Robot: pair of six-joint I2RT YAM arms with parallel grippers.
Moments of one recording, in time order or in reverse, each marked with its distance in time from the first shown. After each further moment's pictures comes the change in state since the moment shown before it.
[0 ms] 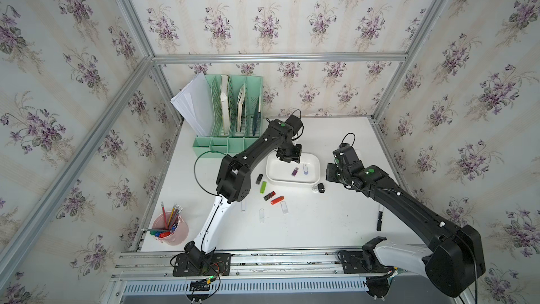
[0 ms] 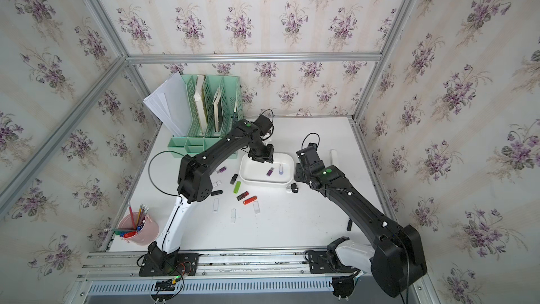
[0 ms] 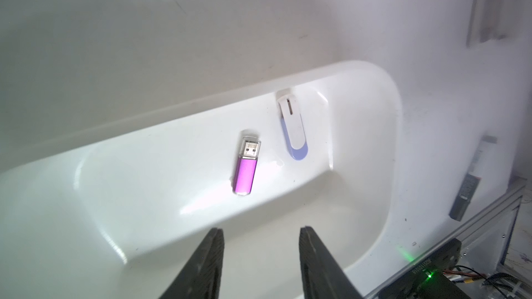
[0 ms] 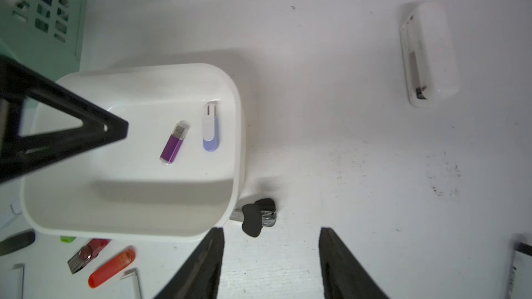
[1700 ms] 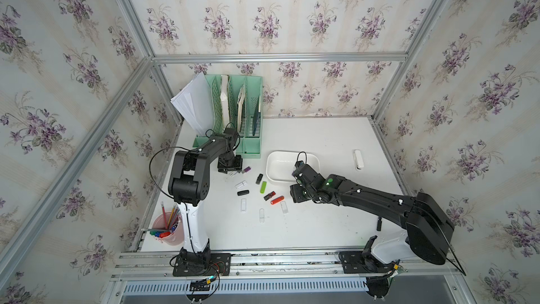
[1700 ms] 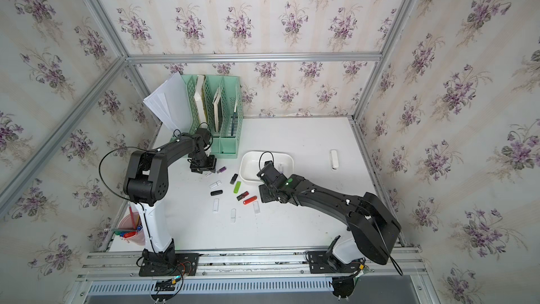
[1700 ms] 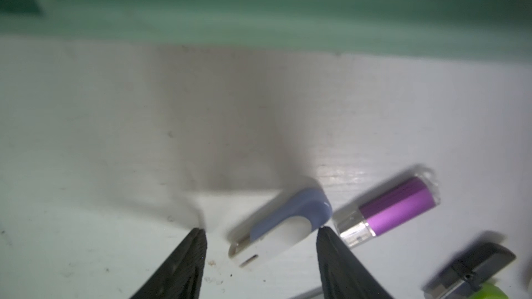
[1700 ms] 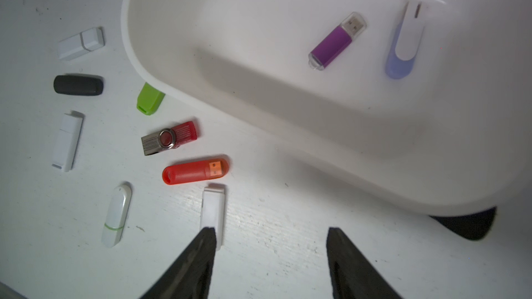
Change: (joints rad) left arm 0.465 -0.286 -0.826 0.305 -0.215 0.222; right arm 0.369 0.261 0.006 0.134 -0.101 0.024
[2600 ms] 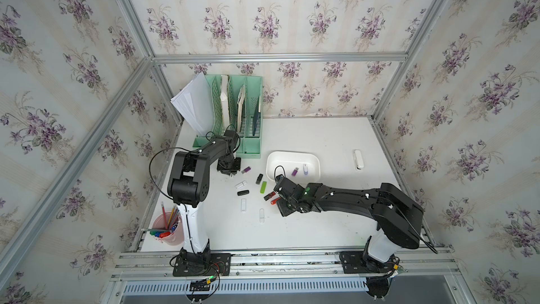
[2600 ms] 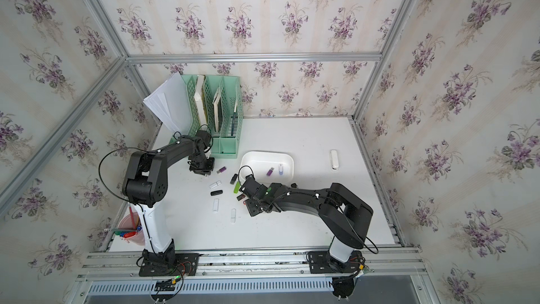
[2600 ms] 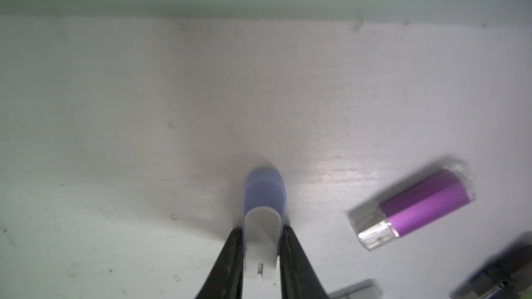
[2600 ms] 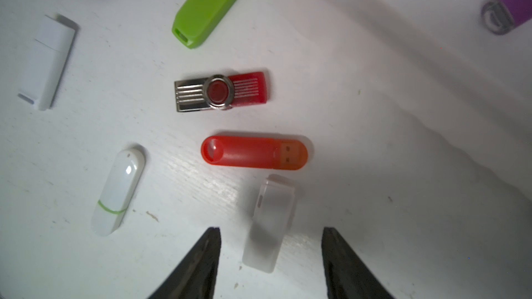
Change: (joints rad) left arm -0.005 -0.021 -0.063 0.034 -0.023 0.013; right arm 0.159 0.209 0.054 0.070 0.000 -0.044
